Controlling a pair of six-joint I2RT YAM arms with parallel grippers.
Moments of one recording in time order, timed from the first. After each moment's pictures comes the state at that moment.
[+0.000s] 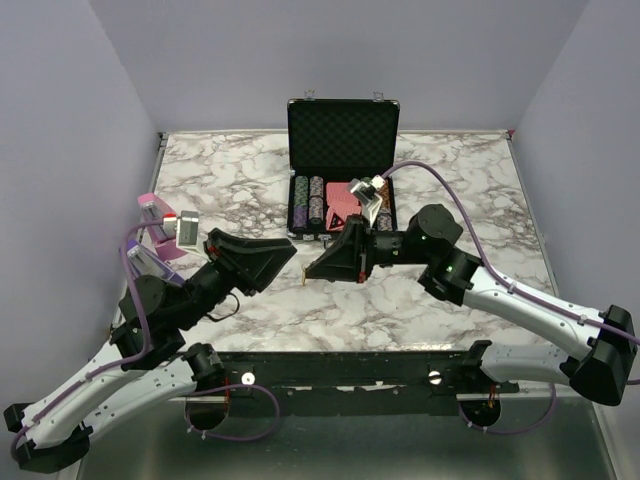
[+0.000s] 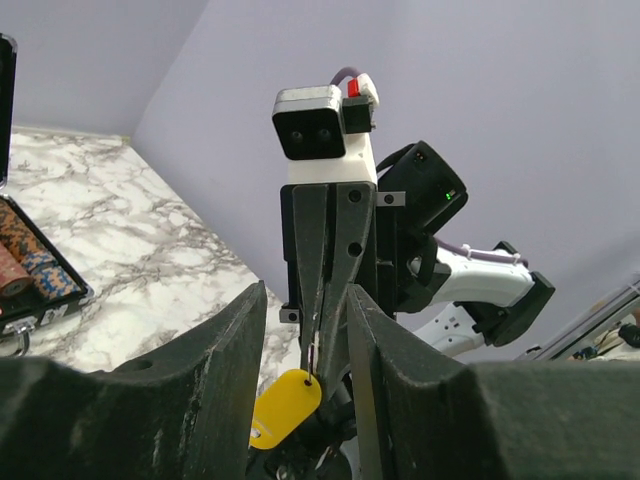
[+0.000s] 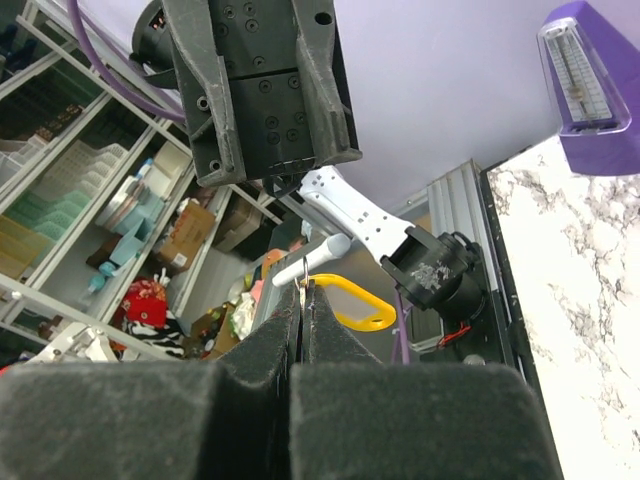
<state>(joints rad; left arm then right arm) -0.95 0.45 0.75 0.02 -0.06 -0.70 0.93 1.16 0.94 0.40 -0.70 0.84</state>
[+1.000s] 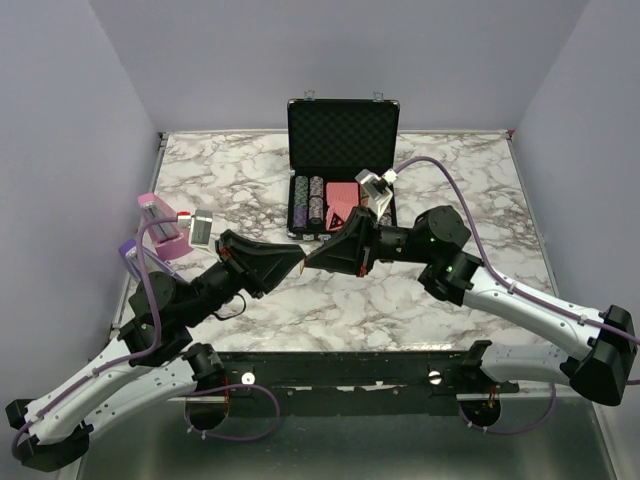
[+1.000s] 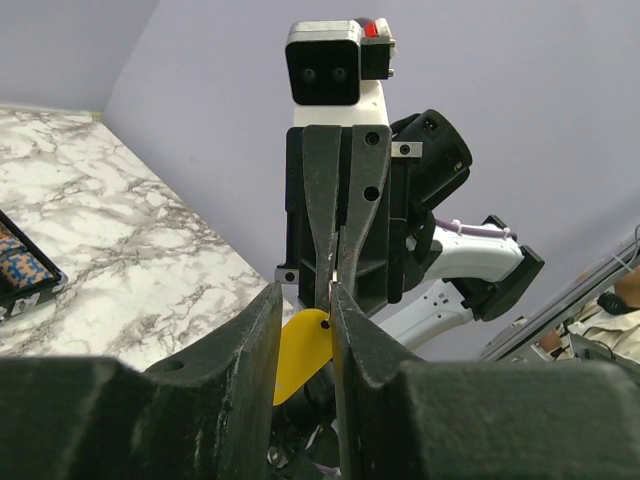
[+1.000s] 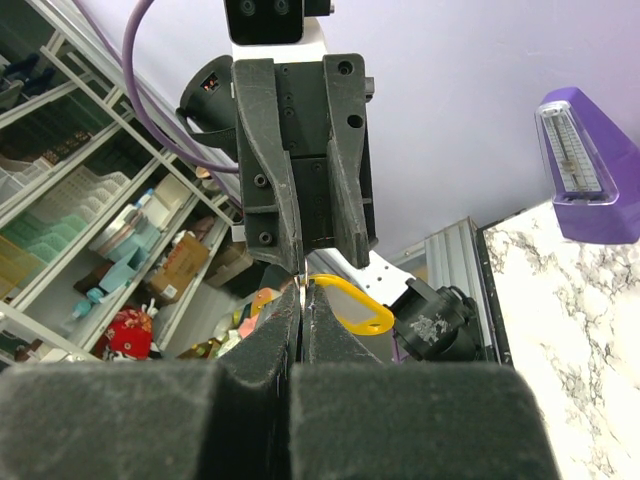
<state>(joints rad) -0.95 0.47 0.72 0.07 0.02 -0.72 0.93 1.16 0.94 0.53 -0.64 0.86</state>
